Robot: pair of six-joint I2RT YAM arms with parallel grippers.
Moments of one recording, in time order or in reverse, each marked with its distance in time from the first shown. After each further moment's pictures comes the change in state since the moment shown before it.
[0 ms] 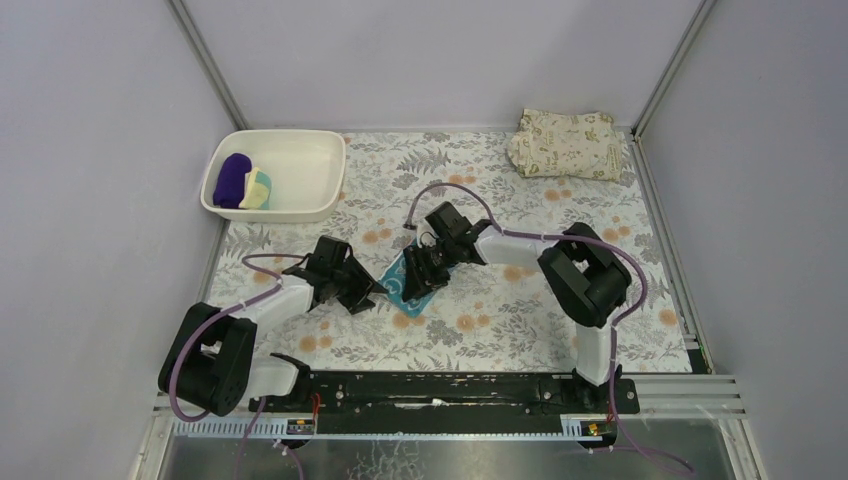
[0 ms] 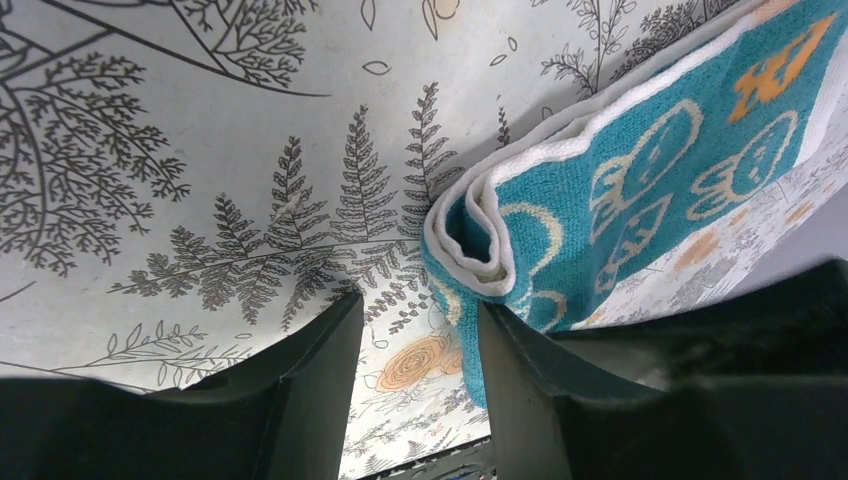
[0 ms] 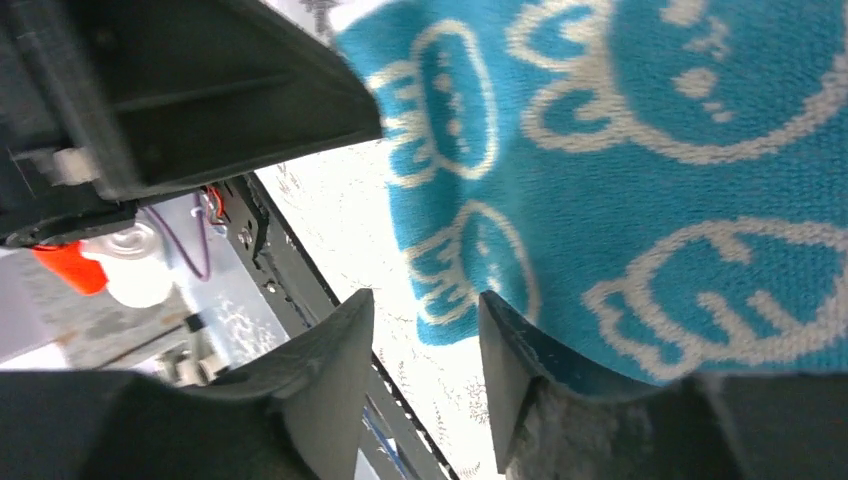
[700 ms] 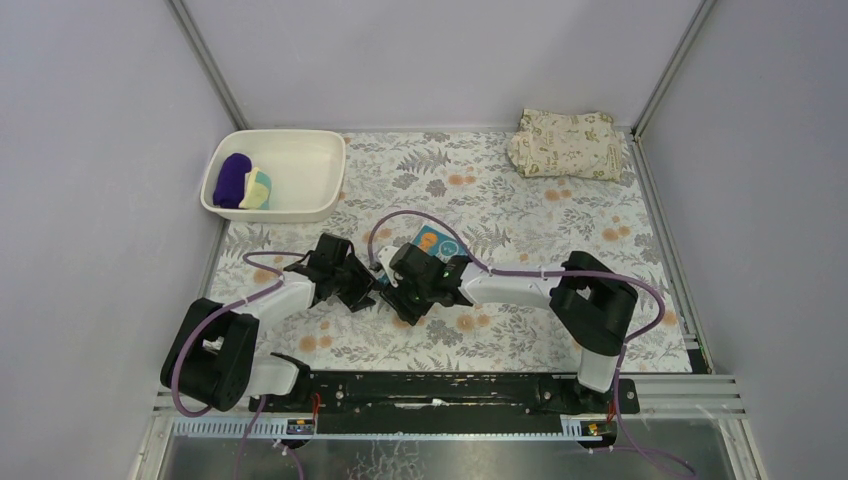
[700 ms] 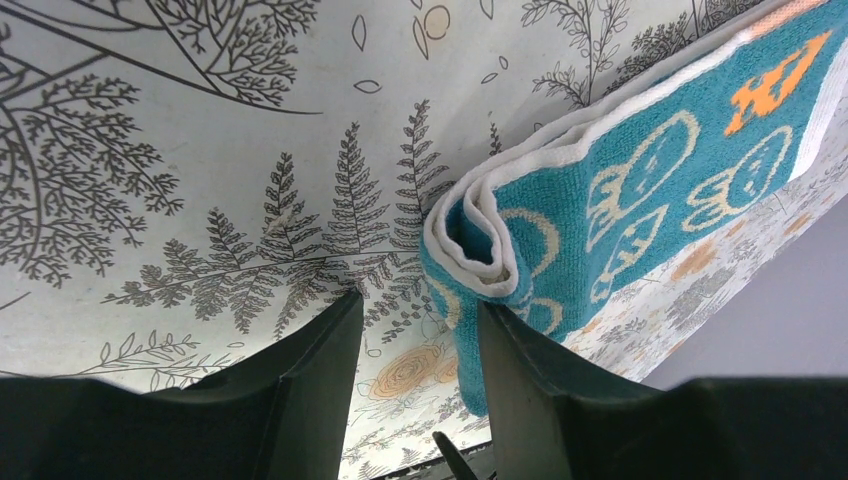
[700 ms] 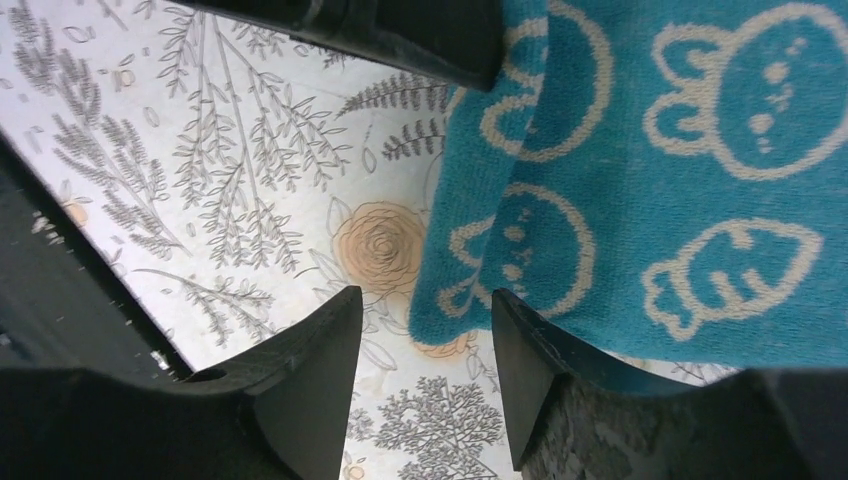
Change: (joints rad) left arm 0.000 0.026 0.025 -0.007 -0.015 -0.008; right arm 0.315 -0.151 -0.029 -0.058 0.612 -0.365
